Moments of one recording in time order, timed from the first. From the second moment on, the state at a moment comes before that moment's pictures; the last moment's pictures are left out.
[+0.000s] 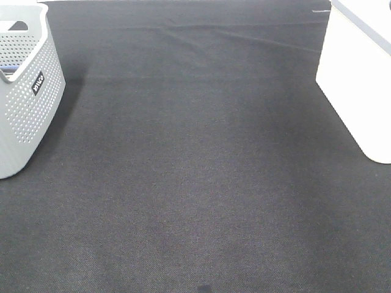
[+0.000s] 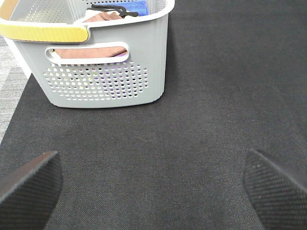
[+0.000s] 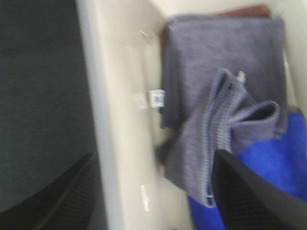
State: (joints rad) left arm 0.00 0.00 -0.50 0.00 1.05 0.00; right arm -0.13 2.06 -2.18 0.19 1.22 -0.08
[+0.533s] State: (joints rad) left arm 0.00 0.00 -0.50 0.00 1.05 0.00; right arm 0.03 1.73 -1.90 0.19 1.22 -0.08
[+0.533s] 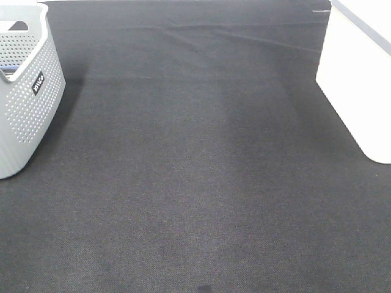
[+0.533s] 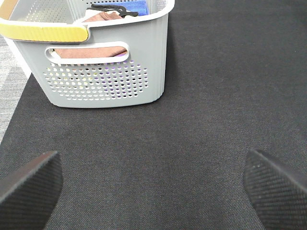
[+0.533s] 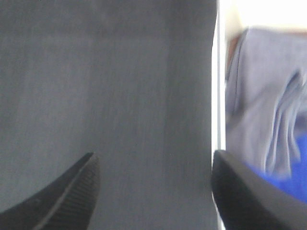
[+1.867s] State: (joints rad) left arm 0.00 0.00 -0.50 0.00 1.05 0.00; right arm 0.04 0.26 -0.53 0.14 1.11 -0.12
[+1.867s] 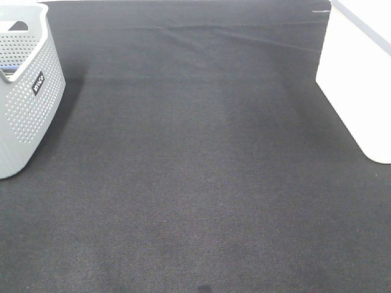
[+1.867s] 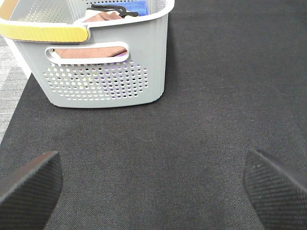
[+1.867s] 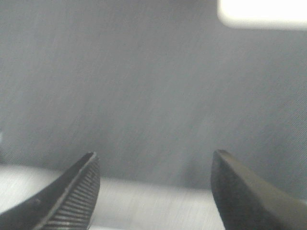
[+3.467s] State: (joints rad) left arm 0.00 0.00 -0.50 0.00 1.05 0.00; right arm -0.02 0.05 -0.50 0.03 1.07 -0.03
